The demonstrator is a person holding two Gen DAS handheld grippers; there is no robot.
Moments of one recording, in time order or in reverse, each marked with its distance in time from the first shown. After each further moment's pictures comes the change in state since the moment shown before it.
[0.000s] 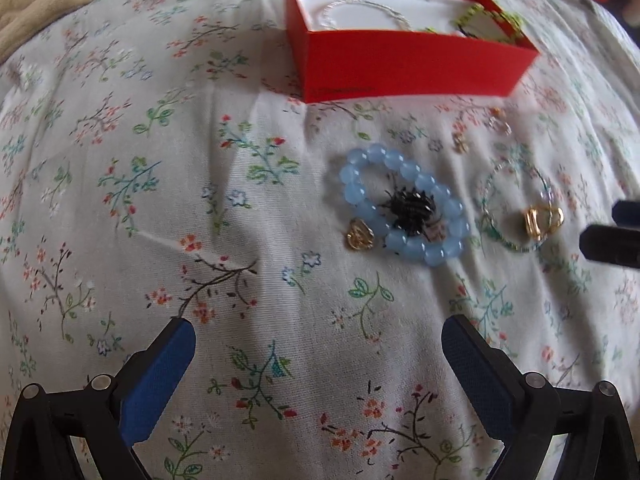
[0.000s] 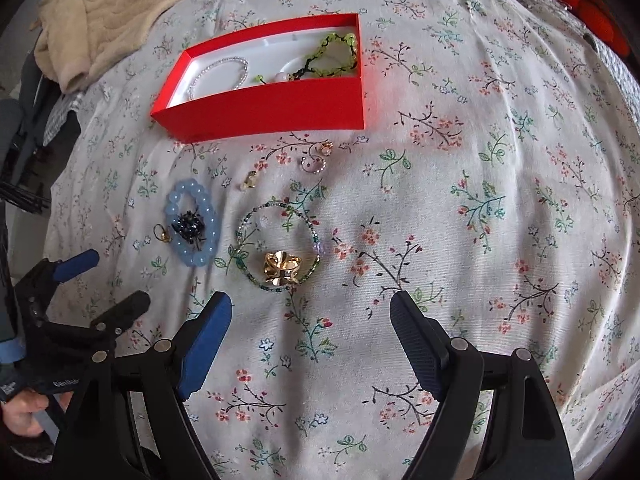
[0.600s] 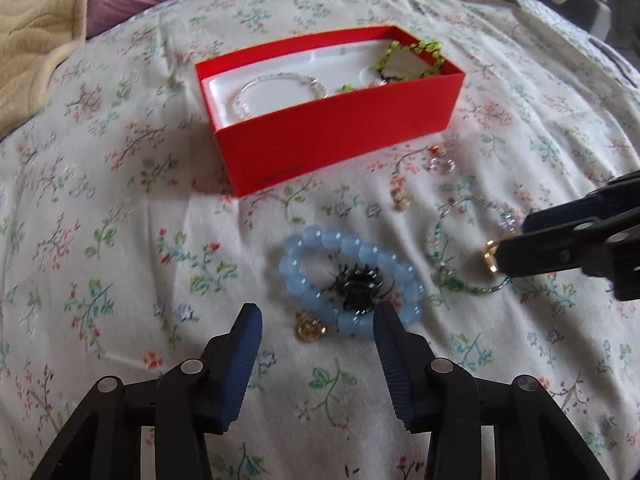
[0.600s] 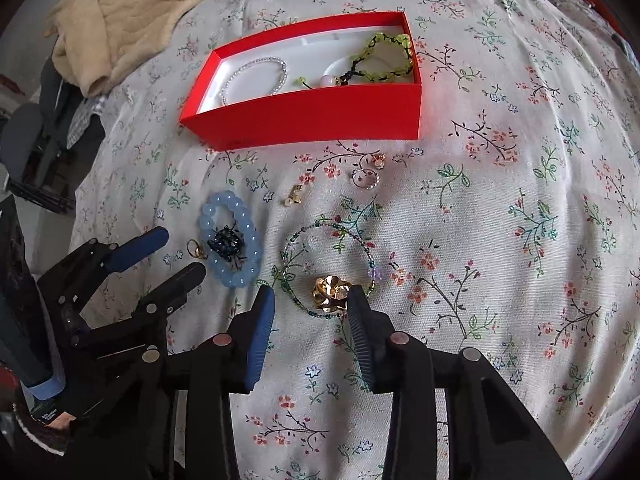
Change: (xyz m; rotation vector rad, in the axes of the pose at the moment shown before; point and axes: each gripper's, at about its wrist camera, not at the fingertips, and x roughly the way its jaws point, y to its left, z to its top) left arm -0.001 -0.021 0.017 0.209 -0.206 -0.062; right arm 0.015 0.020 0.014 -0.017 -0.003 0.093
